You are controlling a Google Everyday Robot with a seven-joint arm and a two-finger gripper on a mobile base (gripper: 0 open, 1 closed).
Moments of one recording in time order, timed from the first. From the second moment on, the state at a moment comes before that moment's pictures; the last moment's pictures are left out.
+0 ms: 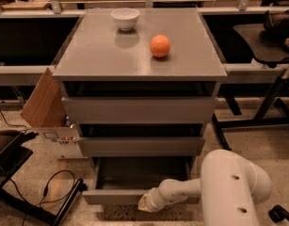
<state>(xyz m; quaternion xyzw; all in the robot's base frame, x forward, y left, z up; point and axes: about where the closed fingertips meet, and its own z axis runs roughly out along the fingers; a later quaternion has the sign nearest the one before) 0.503 0.004 0.158 -0.65 0.70 0.19 0.22</state>
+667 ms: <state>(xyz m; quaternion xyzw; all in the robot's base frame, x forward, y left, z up) 0.538 0.019 0.168 -0.66 0.70 0.17 0.22</state>
